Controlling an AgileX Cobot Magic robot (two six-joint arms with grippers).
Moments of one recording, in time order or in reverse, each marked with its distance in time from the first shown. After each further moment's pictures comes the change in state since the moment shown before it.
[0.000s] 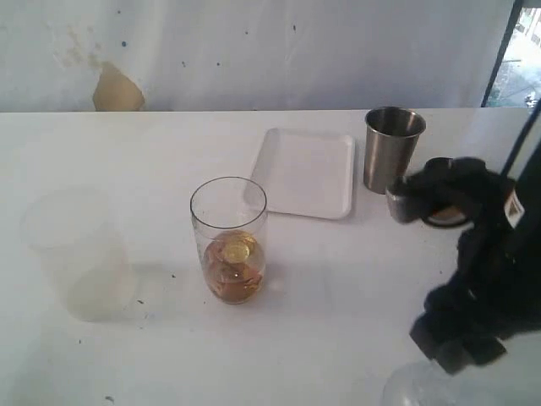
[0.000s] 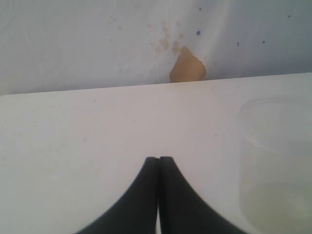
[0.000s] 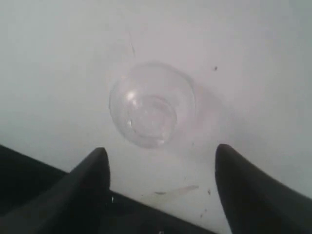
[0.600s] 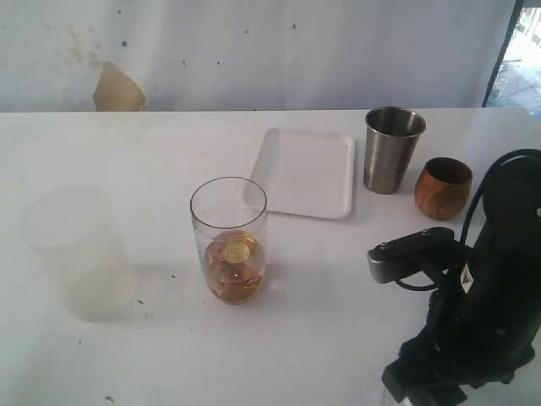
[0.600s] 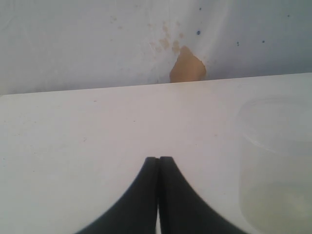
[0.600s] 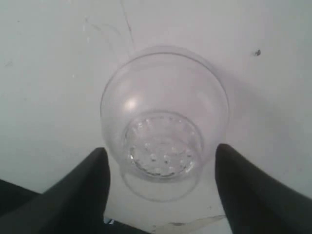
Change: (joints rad) left arm 0.000 0.000 0.000 0.000 0.000 0.000; right arm 0.000 0.138 0.181 0.053 -0.237 0.002
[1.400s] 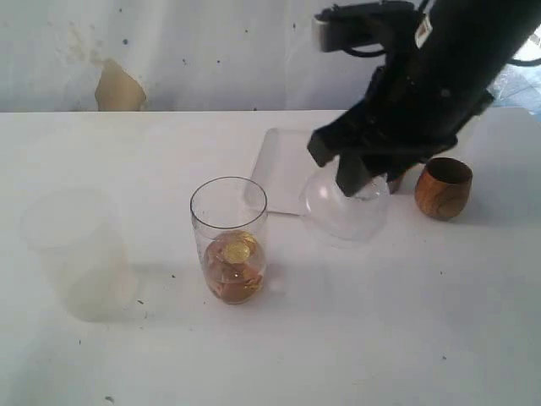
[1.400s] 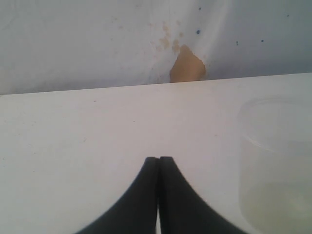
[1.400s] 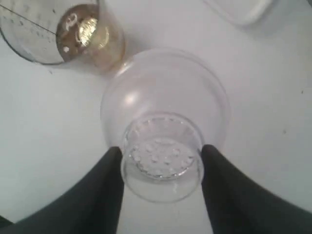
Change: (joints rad) left arm 0.000 0.000 0.000 0.000 0.000 0.000; right arm 0.032 0.115 -0.703 -0.027 0.232 0.010
